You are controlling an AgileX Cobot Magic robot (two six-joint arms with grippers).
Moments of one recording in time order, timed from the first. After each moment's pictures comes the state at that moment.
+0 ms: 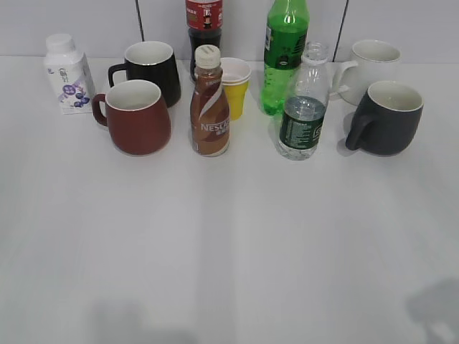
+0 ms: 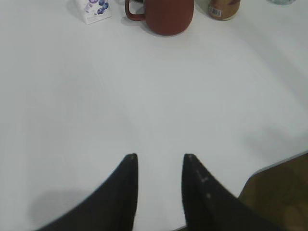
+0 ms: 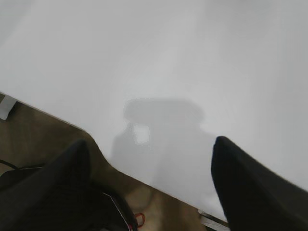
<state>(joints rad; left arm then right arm) -0.34 0.11 -0.53 0.00 1.07 0.05 0.48 0.30 -0.51 0.00 1.04 0.04</state>
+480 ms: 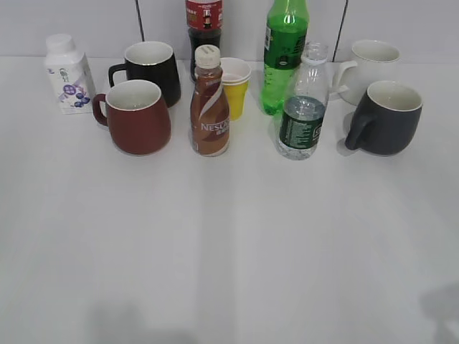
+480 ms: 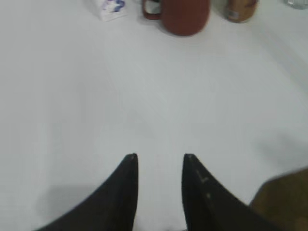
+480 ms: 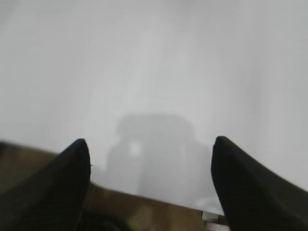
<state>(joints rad) -0.29 0.11 -0.52 0.00 1.07 0.05 0.33 0.27 -0.51 0.01 1.04 0.04</state>
